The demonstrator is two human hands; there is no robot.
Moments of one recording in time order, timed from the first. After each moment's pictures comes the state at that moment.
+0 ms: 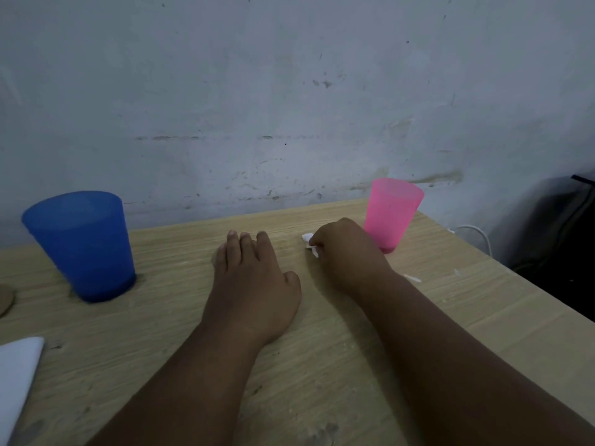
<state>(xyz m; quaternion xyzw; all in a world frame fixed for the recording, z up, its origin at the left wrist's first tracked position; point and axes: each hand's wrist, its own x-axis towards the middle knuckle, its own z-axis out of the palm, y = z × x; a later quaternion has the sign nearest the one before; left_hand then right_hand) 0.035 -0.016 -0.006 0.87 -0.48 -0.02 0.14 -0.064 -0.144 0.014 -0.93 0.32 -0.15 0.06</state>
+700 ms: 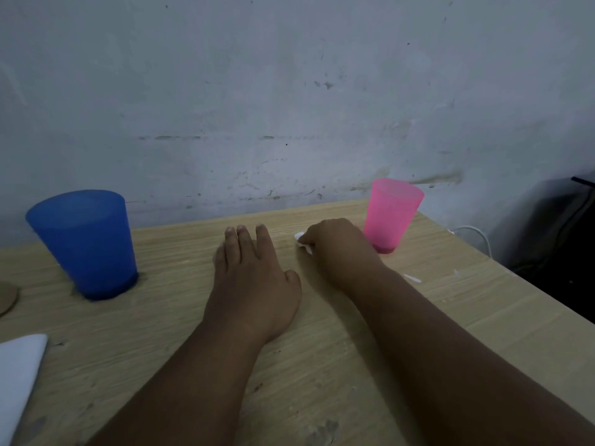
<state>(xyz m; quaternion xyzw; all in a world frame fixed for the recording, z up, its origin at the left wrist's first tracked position) 0.034 -0.014 -0.006 0.87 -0.47 -0.03 0.16 -0.054 -0.139 0.021 -0.94 0.31 -0.12 0.04</state>
